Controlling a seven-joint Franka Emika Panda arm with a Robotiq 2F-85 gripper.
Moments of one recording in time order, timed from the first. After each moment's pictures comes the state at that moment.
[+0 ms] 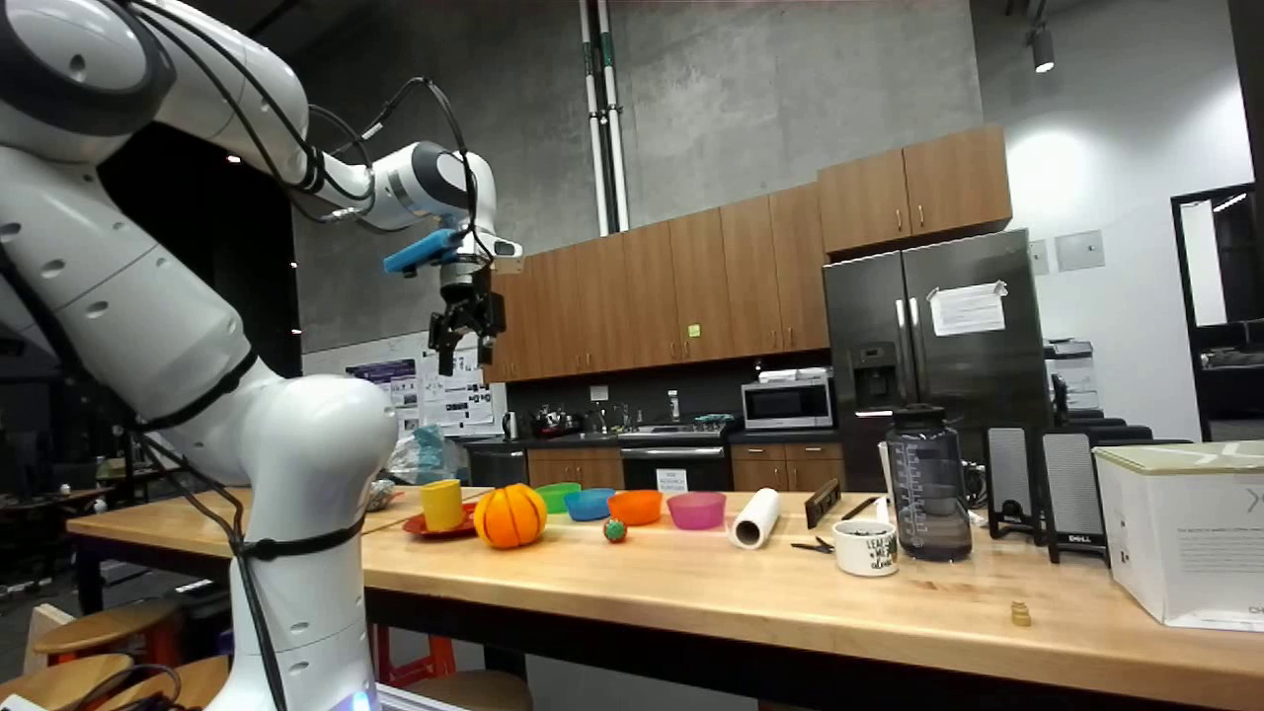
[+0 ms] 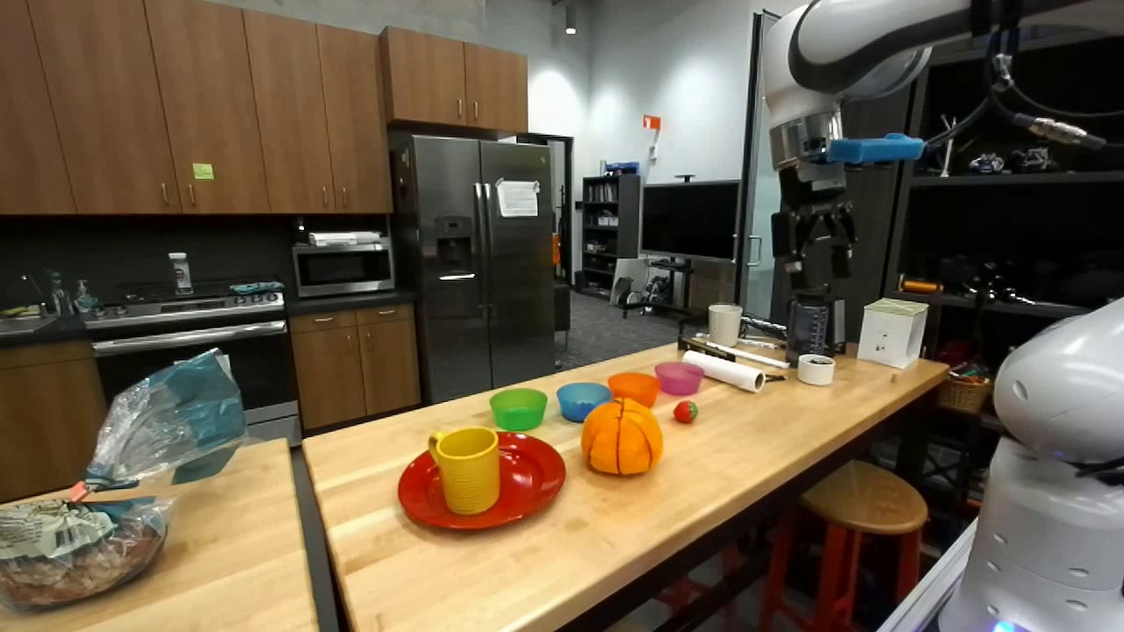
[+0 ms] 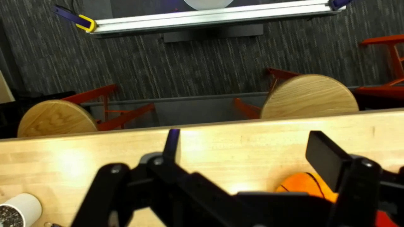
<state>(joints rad) -0.01 -0.79 0.06 -2.42 0.00 1.45 0.15</state>
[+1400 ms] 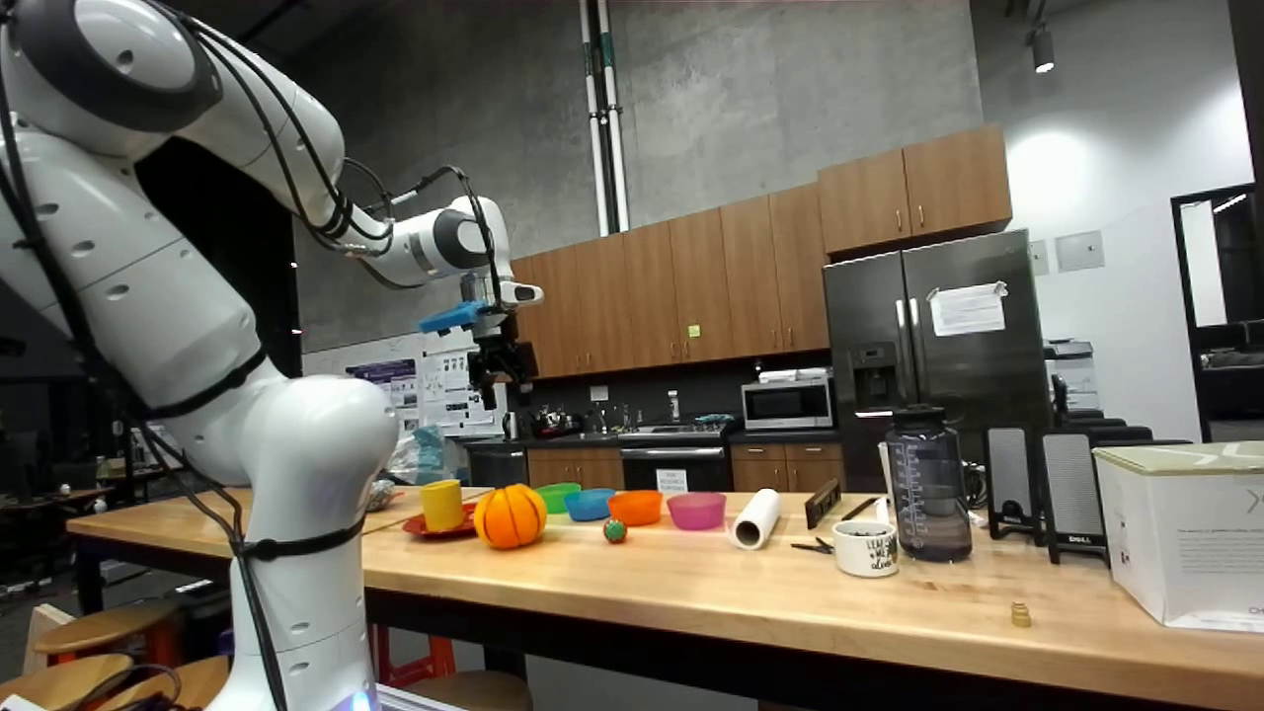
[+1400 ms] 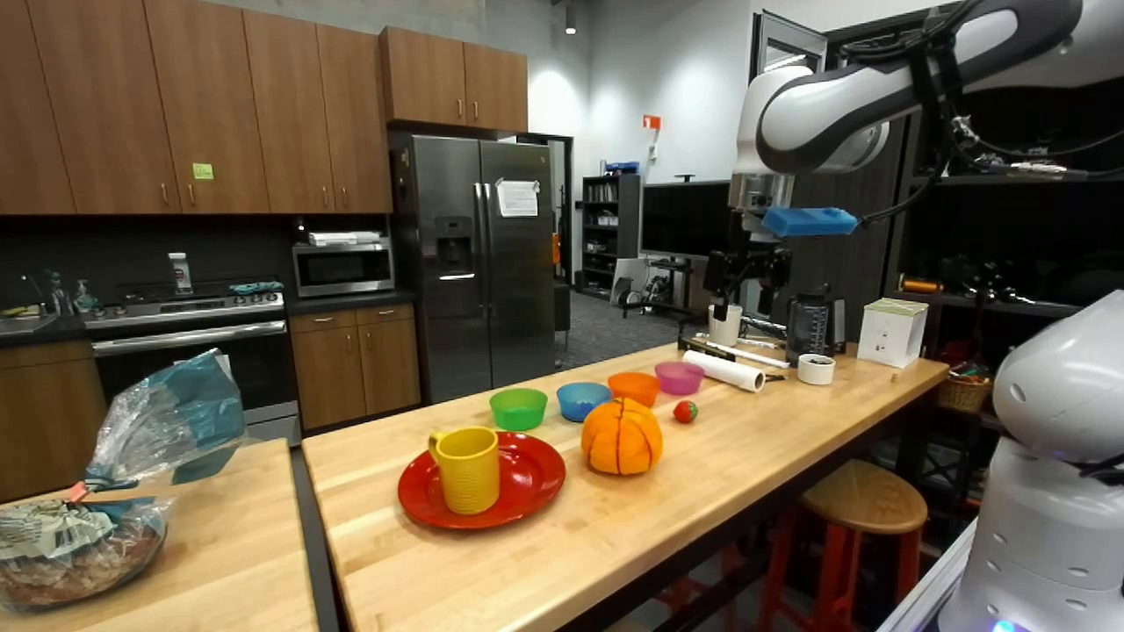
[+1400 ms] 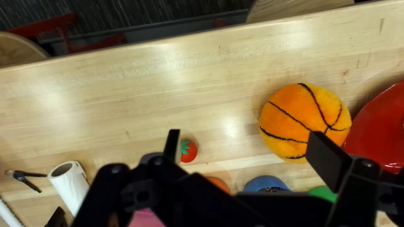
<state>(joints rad) -0.01 -0.69 0.08 -2.58 0.04 1.98 0.22</state>
